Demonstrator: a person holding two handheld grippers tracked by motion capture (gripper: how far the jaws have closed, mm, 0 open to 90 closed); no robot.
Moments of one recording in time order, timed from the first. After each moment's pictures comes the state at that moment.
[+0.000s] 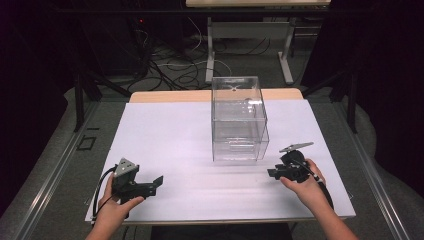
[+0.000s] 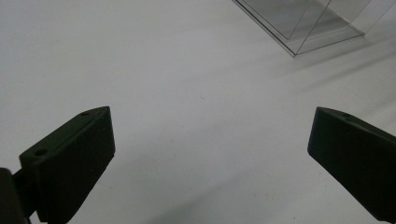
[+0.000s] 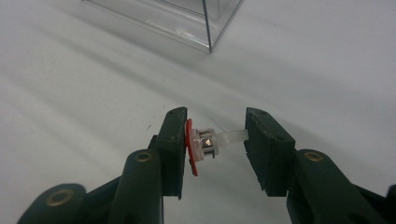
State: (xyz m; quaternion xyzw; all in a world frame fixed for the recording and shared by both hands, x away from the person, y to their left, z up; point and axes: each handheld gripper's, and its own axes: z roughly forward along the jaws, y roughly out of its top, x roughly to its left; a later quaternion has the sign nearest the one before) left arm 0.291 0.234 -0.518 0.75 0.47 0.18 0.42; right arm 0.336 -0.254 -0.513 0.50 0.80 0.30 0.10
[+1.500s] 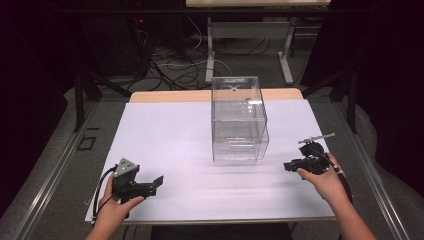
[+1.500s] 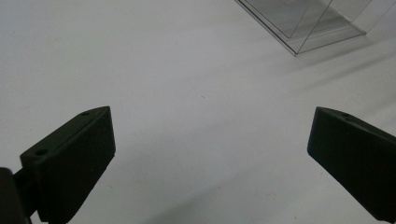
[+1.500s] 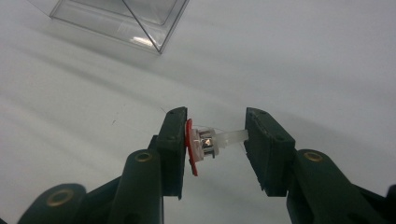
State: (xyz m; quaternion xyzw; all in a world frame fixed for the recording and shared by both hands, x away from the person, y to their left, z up) left arm 0.292 0.235 -0.518 0.76 0.48 0.17 0.42; right arm 0.344 -0.298 -0.490 0.55 0.78 0.30 0.08
